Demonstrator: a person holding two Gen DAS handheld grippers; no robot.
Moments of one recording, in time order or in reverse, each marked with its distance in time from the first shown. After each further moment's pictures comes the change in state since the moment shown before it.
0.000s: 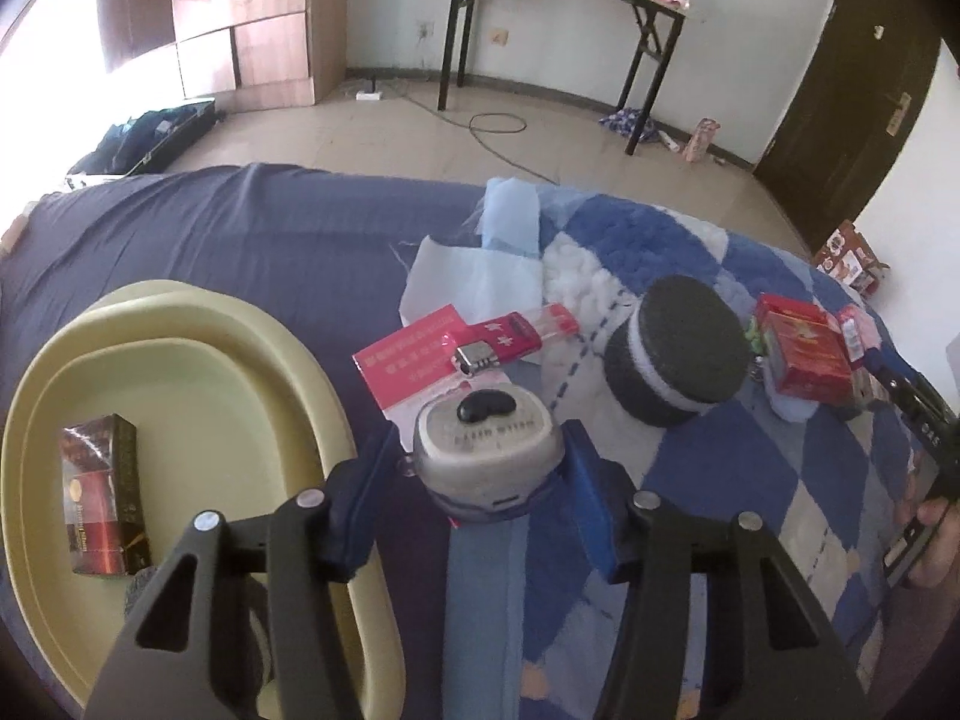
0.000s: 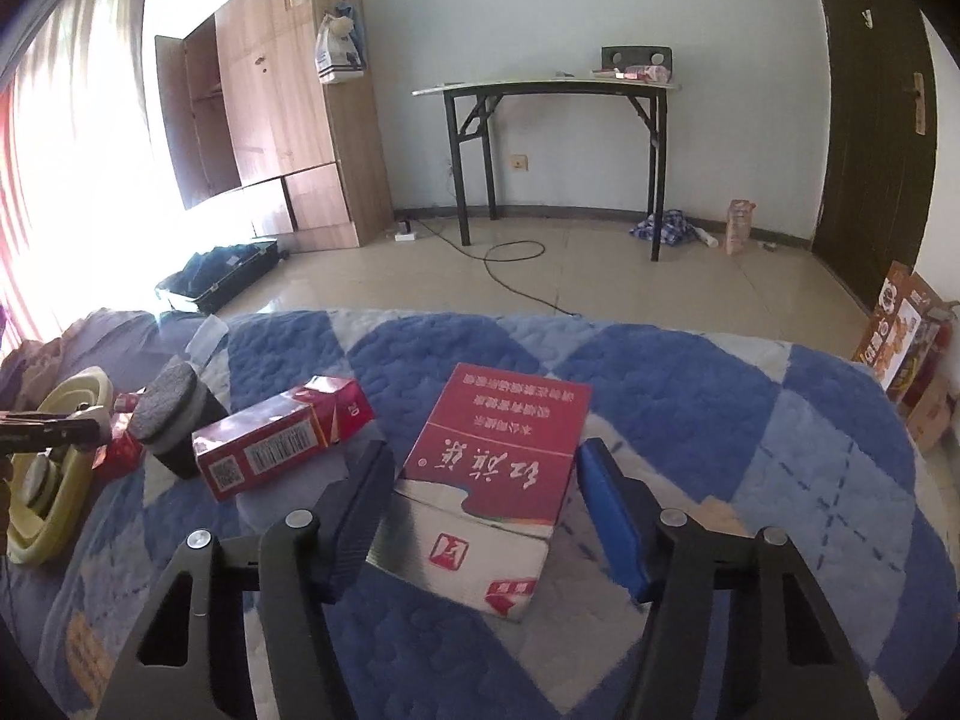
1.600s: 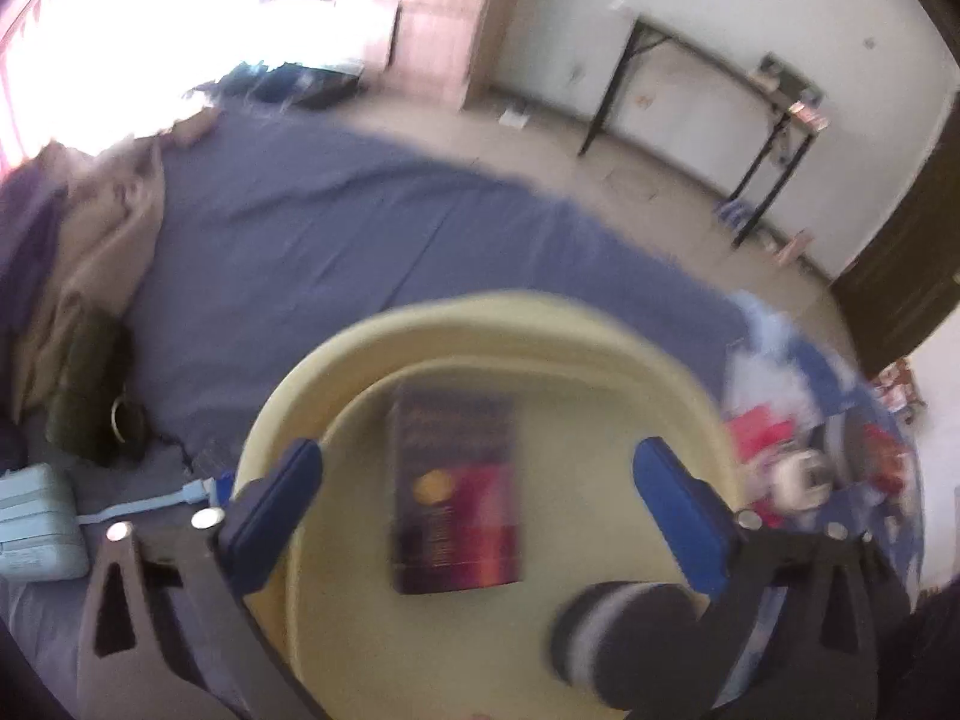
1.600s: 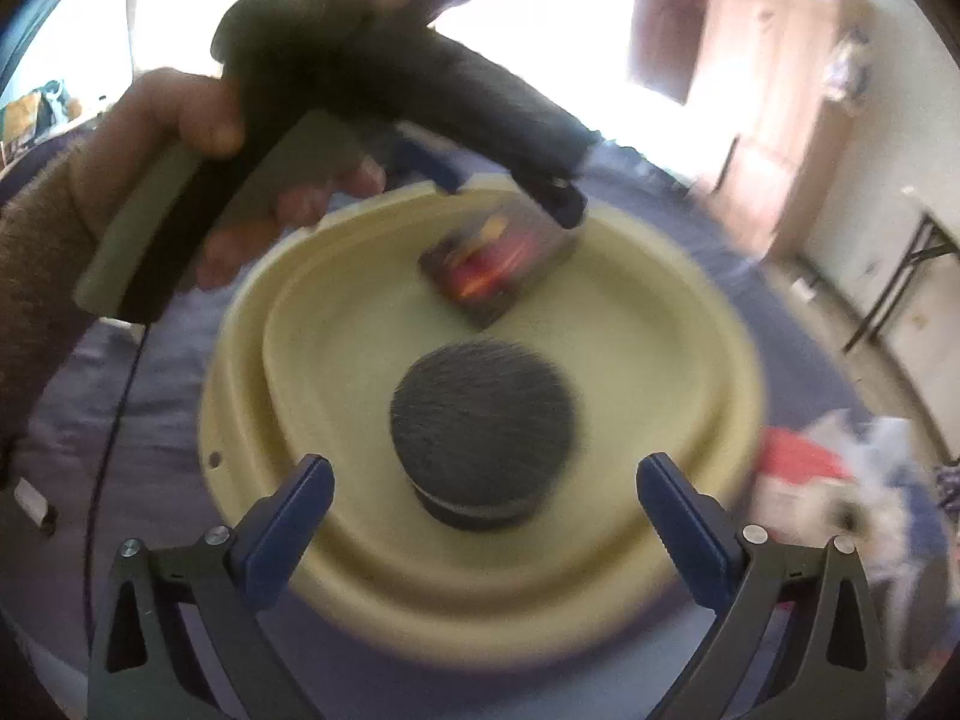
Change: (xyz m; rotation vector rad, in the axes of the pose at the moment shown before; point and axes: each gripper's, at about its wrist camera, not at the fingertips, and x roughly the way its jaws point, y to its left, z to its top) left arm -0.068 0.200 -0.010 -0.264 -0.091 0.096; right arm 0.019 0.413 -0.048 -0.774 0.112 0.604
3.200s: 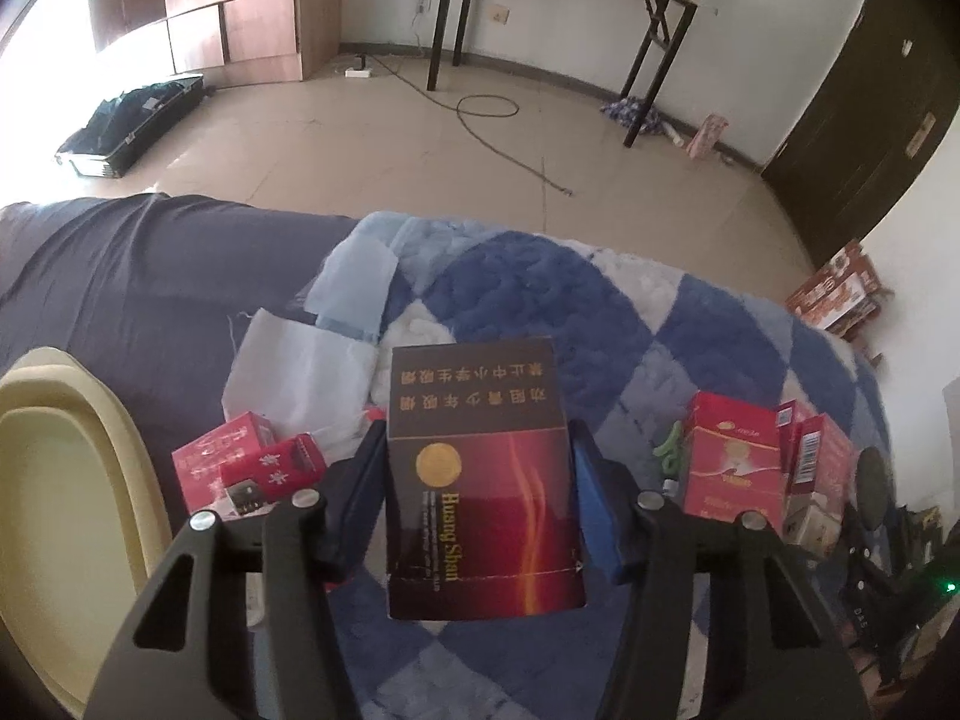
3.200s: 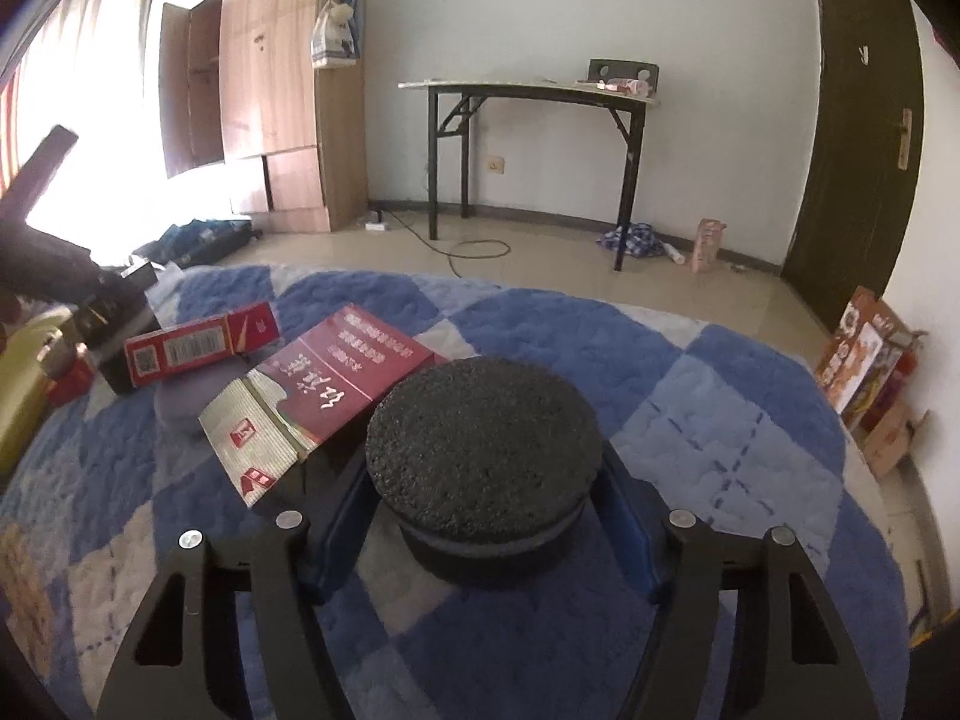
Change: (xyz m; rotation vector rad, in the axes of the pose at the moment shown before) left arm 0.096 -0.304 0.000 0.183 0.165 -0.103; right arm -0.279 -0.240 -0.297 0.711 -0.071 -0.703
